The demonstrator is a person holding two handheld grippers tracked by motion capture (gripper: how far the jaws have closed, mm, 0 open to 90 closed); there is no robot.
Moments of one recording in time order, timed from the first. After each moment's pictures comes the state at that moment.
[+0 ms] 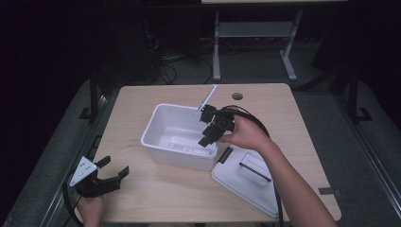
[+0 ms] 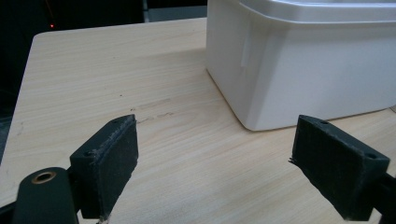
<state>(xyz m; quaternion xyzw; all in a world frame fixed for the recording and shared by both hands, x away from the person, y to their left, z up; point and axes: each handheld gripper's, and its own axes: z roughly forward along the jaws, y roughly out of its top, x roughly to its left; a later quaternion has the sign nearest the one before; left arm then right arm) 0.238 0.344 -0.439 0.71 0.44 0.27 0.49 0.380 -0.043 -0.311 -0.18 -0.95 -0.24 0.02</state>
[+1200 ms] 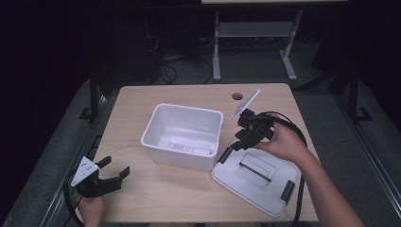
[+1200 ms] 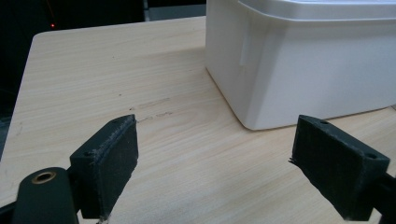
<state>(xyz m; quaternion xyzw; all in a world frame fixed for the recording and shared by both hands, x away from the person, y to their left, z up) 0.238 0.341 -0.439 0.71 0.44 0.27 0.48 0.350 -0.132 -0.306 -0.24 -0.94 -0.24 -0.02</state>
